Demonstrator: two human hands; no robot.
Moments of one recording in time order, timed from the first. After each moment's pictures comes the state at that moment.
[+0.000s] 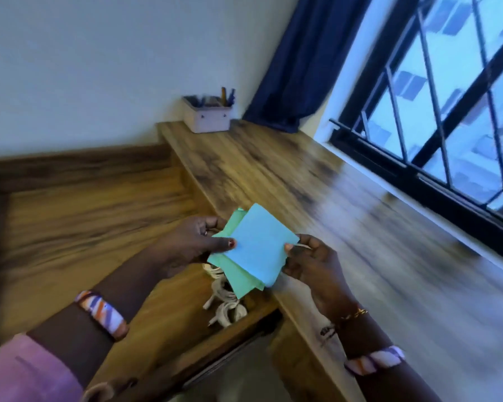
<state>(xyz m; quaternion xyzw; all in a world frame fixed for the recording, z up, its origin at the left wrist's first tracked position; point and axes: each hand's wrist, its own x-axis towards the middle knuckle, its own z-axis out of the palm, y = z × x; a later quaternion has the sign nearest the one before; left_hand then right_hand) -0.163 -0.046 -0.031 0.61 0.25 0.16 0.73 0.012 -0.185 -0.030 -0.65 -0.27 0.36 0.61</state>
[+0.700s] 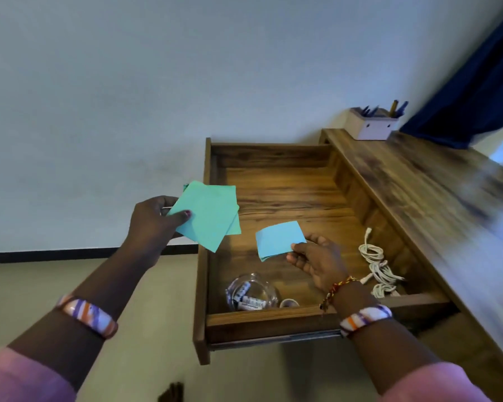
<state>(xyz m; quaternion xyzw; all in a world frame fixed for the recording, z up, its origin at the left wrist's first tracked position) -0.511 -0.108 -0.017 0.46 0.60 0.49 0.42 -0.251 -0.120 -0.068 -0.63 -0.22 0.55 0.51</state>
